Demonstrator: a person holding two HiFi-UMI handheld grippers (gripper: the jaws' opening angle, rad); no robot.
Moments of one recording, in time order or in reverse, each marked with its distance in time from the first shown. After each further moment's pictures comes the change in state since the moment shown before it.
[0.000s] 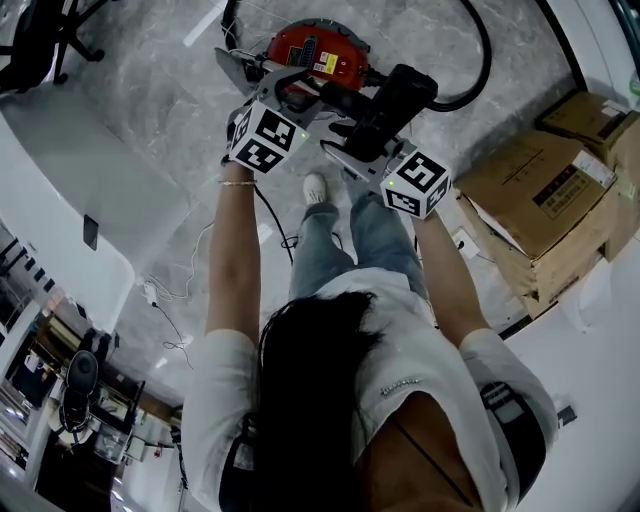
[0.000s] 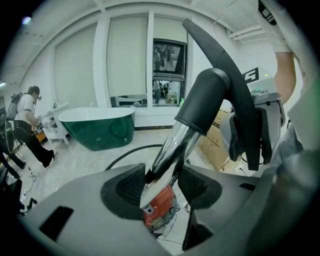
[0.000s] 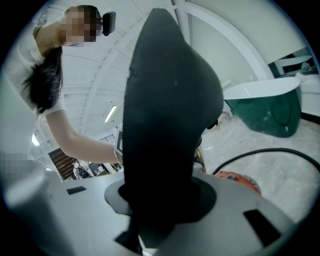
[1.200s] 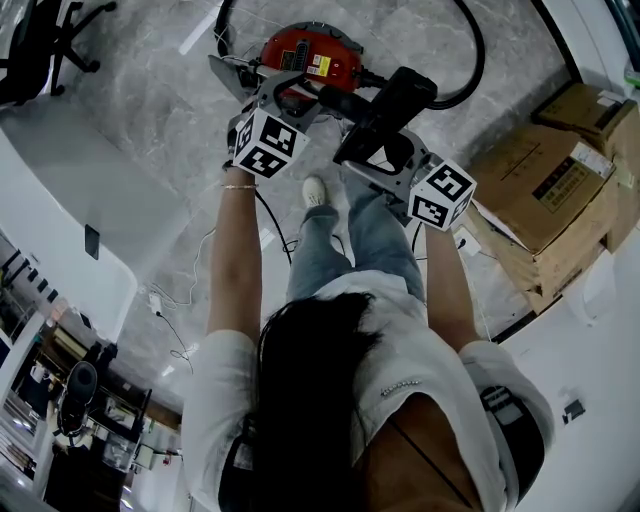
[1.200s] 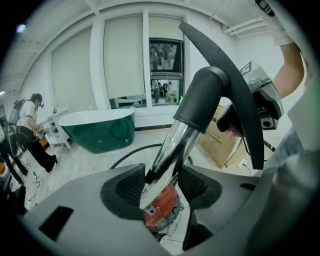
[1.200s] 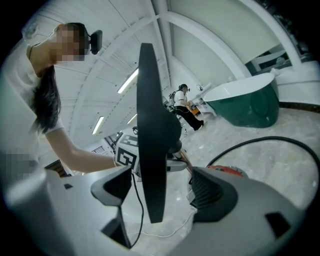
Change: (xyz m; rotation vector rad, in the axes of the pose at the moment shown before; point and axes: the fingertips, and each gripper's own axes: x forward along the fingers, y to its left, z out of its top) left arm 0.009 -0.007 -0.002 0.046 0.010 0.023; right arm -0.056 -0.016 -0.001 0.155 -0.081 -0.110
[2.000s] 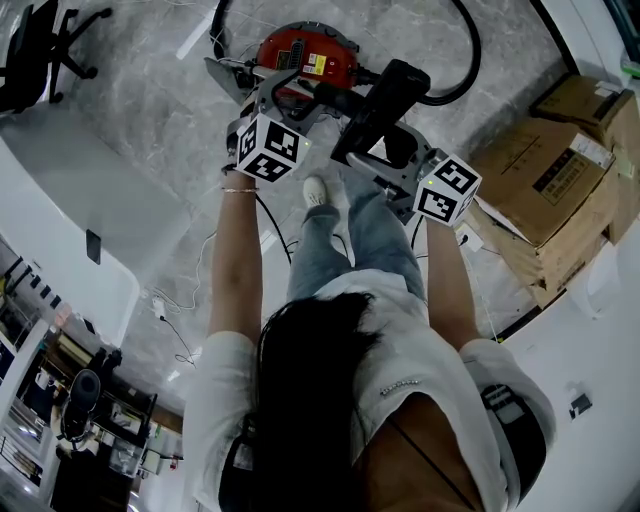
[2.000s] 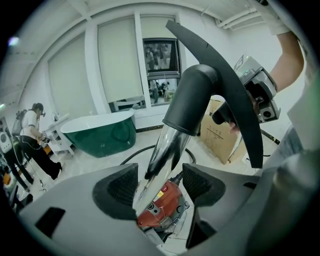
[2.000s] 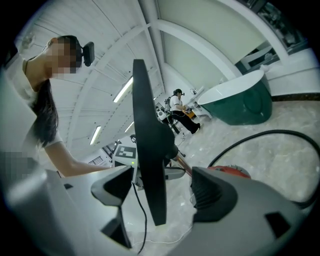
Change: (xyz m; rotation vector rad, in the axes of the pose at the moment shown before) left arm -0.002 -0.009 0.003 0.063 0.005 0.038; right arm -0.013 -0.004 0.007 0.087 -0.075 -0.007
